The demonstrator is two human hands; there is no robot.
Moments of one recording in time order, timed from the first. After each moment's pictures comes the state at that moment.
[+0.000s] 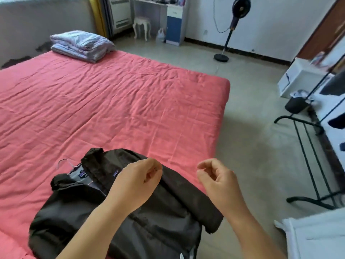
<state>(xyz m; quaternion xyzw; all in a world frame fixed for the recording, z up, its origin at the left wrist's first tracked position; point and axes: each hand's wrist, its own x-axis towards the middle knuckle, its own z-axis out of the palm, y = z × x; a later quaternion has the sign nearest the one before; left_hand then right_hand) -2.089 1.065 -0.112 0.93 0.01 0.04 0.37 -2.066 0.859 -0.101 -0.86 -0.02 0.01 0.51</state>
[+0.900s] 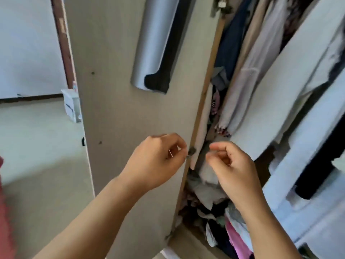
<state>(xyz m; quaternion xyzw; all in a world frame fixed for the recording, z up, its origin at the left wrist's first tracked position) -2.283 0.532 0.074 0.66 -0.63 0.02 0.42 -2.448 0.457 0.064 -0.74 0.37 -0.45 0.35</state>
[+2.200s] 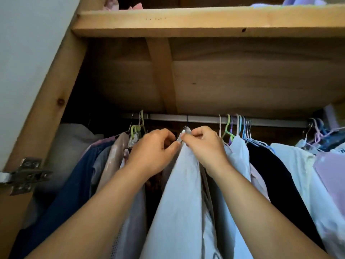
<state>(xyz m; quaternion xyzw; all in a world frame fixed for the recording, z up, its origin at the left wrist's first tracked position) -2.407 0.094 0.408 0.38 -0.71 0.16 0.57 -2.544 0.096 0.429 -0.64 0.42 -0.65 -0.04</state>
